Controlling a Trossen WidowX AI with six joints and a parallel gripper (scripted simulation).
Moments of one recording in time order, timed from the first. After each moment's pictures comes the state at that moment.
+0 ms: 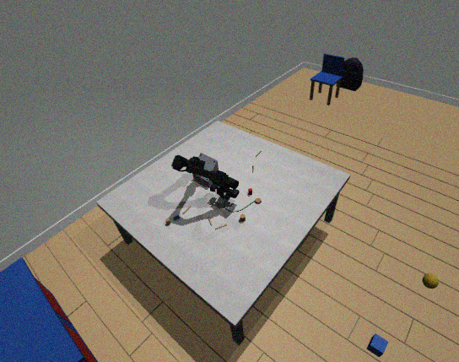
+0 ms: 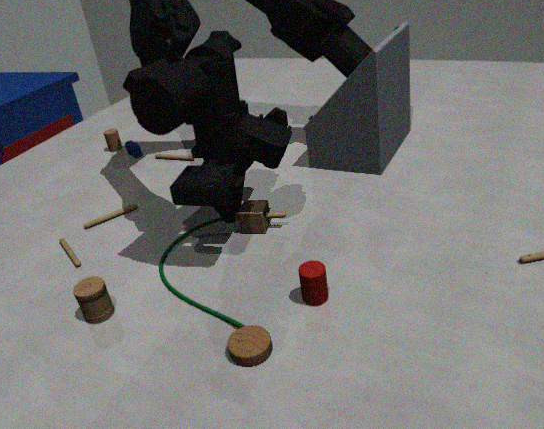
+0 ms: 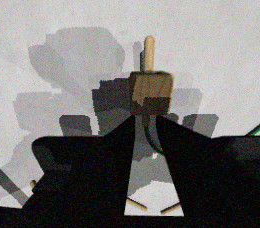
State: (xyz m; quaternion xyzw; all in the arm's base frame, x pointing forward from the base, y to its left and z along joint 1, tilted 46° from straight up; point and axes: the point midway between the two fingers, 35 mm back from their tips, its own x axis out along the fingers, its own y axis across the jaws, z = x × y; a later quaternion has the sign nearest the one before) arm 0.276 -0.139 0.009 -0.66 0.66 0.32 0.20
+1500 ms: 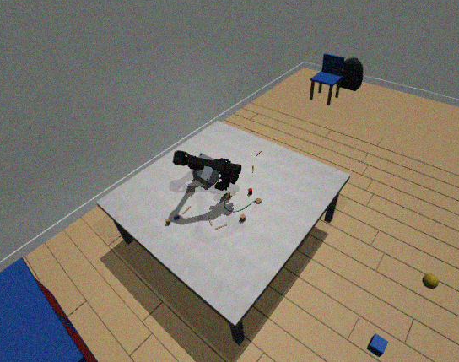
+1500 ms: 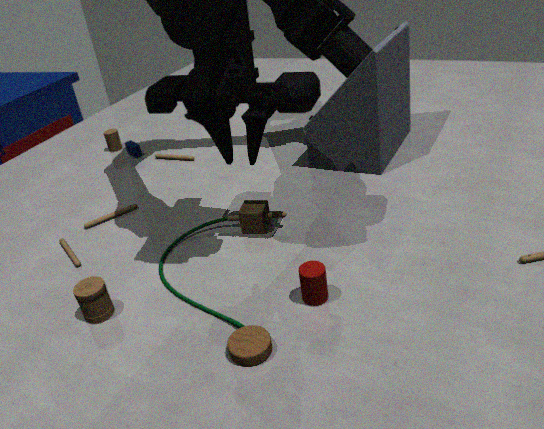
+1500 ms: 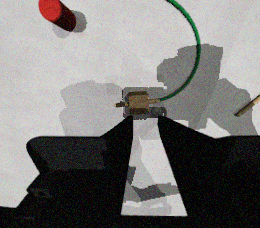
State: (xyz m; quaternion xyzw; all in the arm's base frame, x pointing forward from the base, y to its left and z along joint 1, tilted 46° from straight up) arm 0.284 -0.063 0.044 -0.31 0.68 -0.25 0.62
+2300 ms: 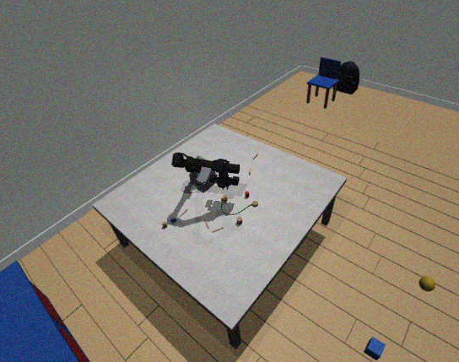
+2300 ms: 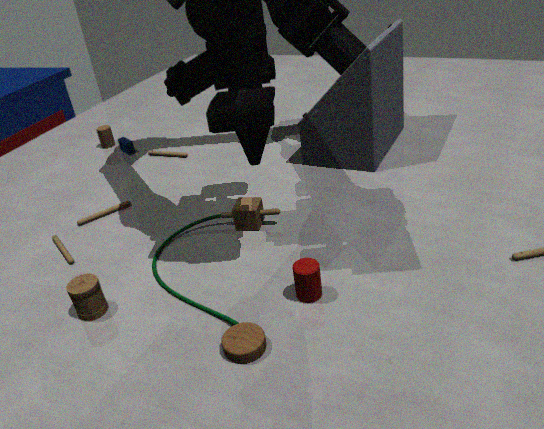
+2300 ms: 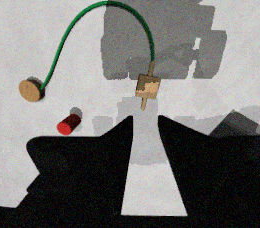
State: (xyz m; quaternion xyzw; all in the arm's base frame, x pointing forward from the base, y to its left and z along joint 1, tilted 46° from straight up) arm 0.279 -0.046 0.028 0.14 0.39 -0.61 0.67
